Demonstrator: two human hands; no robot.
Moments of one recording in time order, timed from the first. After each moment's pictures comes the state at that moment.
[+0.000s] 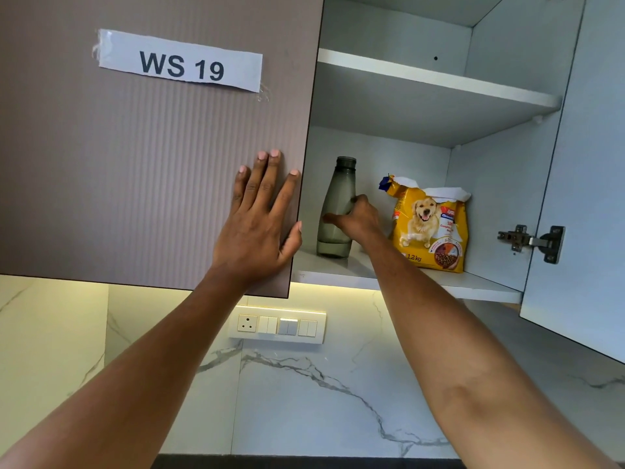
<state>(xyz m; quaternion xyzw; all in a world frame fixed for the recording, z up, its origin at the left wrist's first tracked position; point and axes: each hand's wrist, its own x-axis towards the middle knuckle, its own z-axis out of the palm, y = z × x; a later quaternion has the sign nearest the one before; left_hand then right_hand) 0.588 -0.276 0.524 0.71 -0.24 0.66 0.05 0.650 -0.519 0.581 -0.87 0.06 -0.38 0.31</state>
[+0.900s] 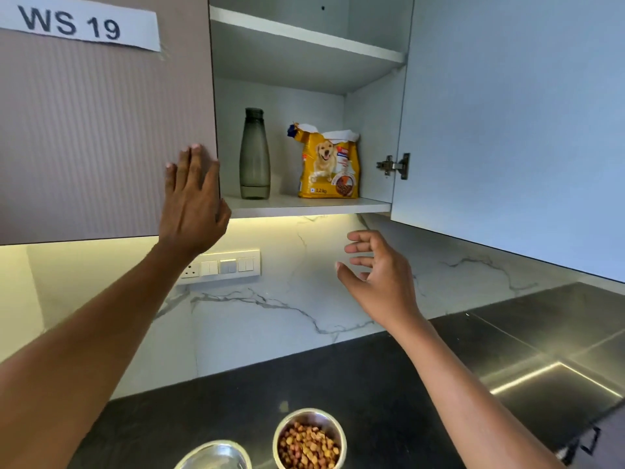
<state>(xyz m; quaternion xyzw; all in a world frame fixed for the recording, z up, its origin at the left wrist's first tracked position) 0.503 -0.275 0.483 0.81 -0.29 0.49 0.14 0.269 -0.506 0.406 -0.82 0.05 -0.49 0.27</state>
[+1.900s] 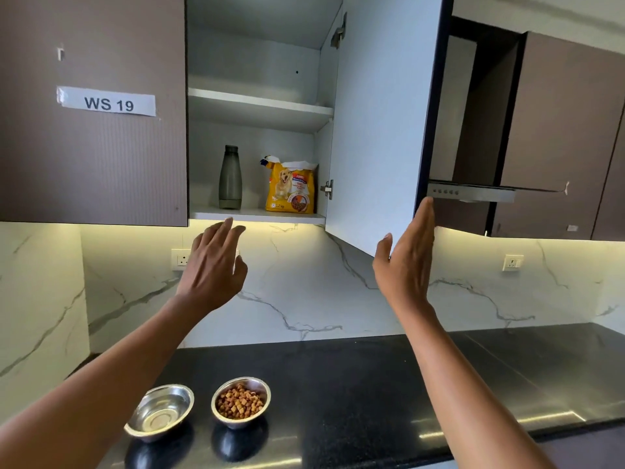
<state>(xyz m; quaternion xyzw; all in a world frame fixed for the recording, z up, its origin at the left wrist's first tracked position) 0.159 -0.387 0.434 0.84 -0.28 0.44 0.17 0.031 -0.670 0.452 -0.73 0.07 -0.65 0.19</state>
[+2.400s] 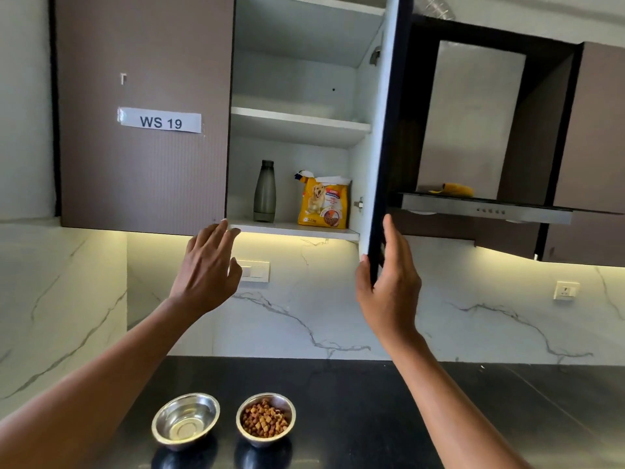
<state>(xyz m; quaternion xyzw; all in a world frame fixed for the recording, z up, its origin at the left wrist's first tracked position) 0.181 -0.328 0.447 0.84 -0.23 0.46 0.14 0.058 -0.604 0.446 -0.71 -0.09 -0.66 0.22</state>
